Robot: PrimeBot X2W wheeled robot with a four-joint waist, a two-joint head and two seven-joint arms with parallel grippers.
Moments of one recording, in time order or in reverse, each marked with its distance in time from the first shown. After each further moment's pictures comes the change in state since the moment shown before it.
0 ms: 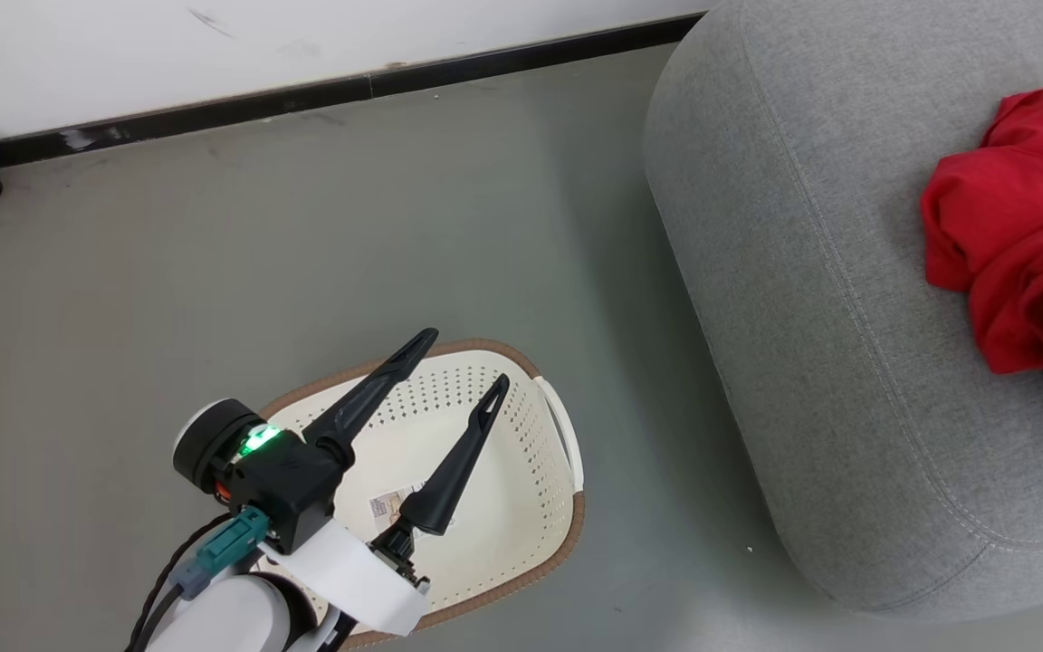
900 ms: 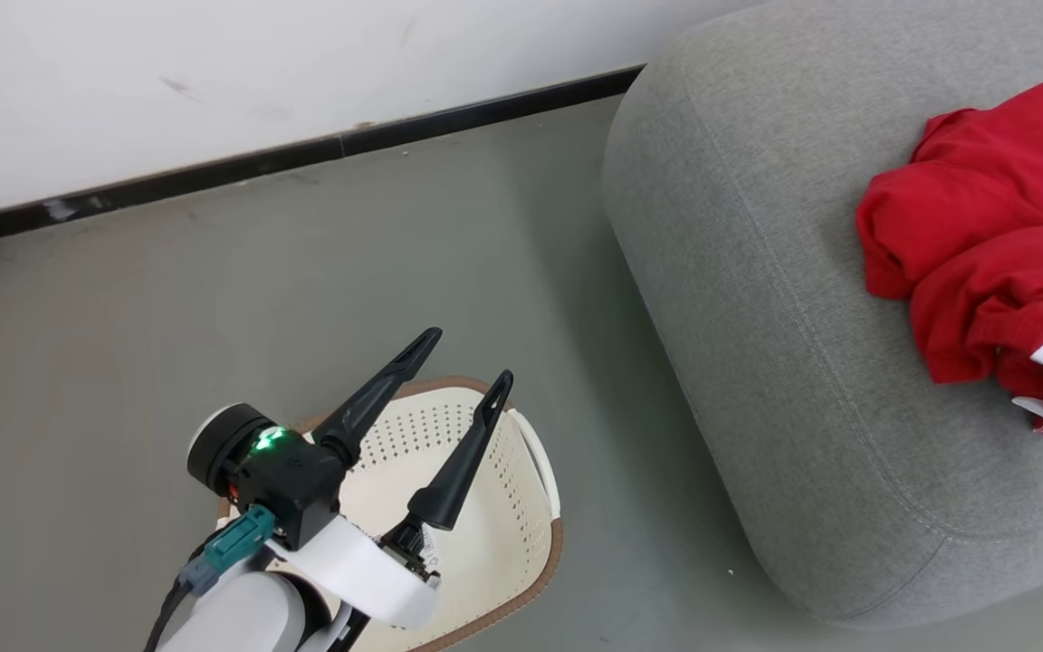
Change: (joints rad) left arm -0.004 -0.038 -0.001 0.056 -0.007 -0.001 -0.048; right arm 0.097 0.004 -0.018 -0.011 0.052 0.000 -0.064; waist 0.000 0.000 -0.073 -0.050
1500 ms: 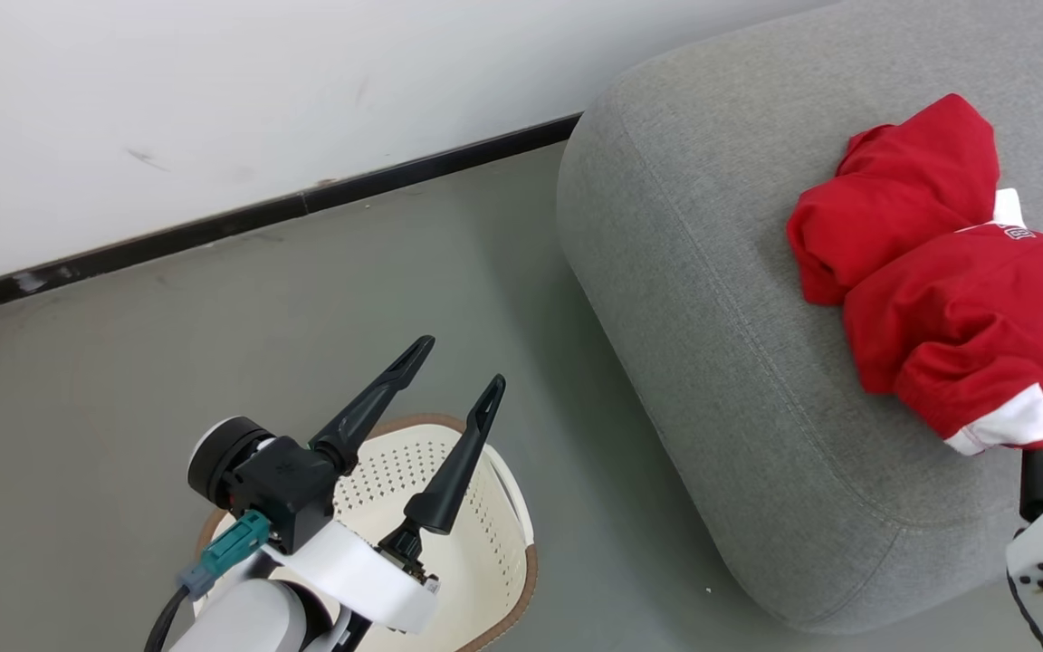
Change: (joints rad) left arm 0.021 -0.019 0.016 0.028 -0.017 -0.001 -0.021; right arm 0.168 0.064 0.089 -0.060 0.038 0.000 -0.001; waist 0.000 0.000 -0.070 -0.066
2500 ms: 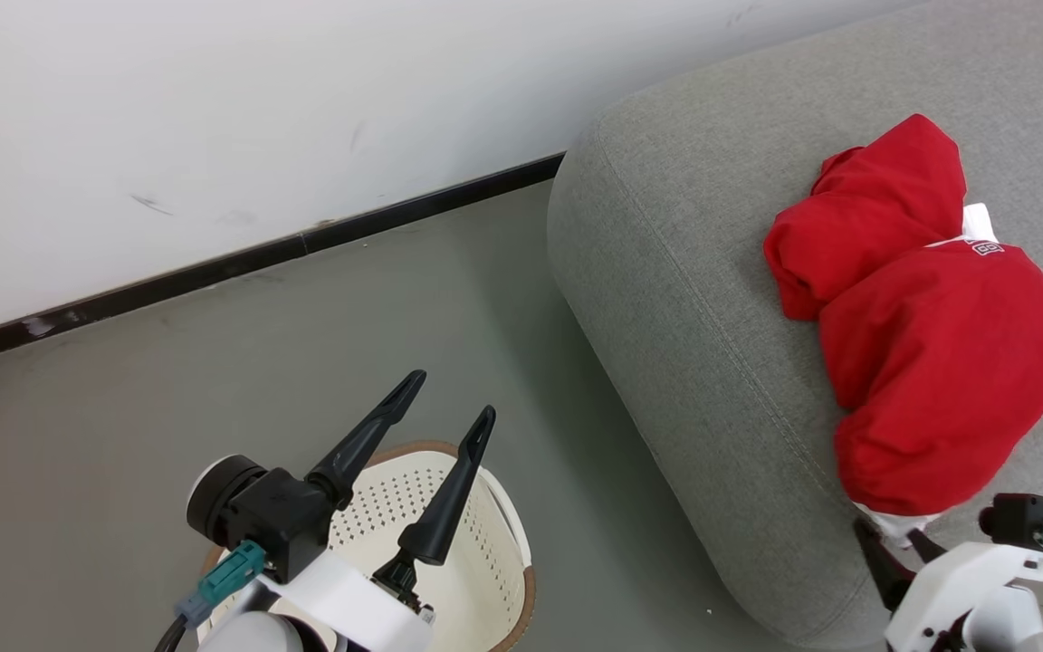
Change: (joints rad) left arm 0.067 -0.008 0.018 0.003 -0.006 0.001 -0.009; right arm 0.157 0.040 0.281 -0.162 0.314 0.000 0.421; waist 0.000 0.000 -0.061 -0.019
